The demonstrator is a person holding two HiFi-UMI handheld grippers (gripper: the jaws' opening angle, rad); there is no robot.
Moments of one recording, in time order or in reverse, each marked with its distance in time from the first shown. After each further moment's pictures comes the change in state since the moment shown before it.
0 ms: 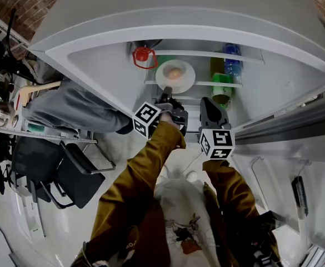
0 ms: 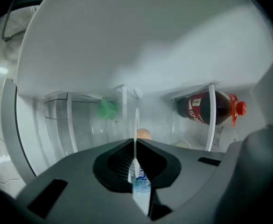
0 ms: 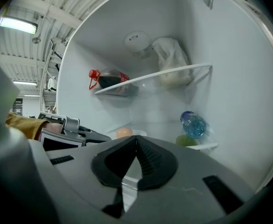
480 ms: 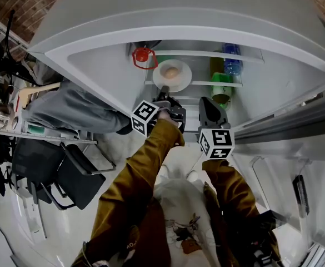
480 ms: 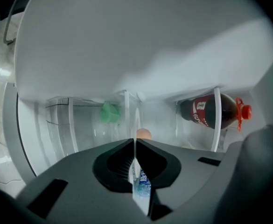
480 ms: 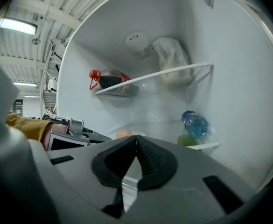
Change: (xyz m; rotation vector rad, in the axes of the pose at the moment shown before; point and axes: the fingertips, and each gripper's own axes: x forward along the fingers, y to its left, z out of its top) left arm 0.004 0.007 0.012 0.001 -0.023 0.034; right arm 0.002 0.004 -0.001 0.007 -0.005 0.005
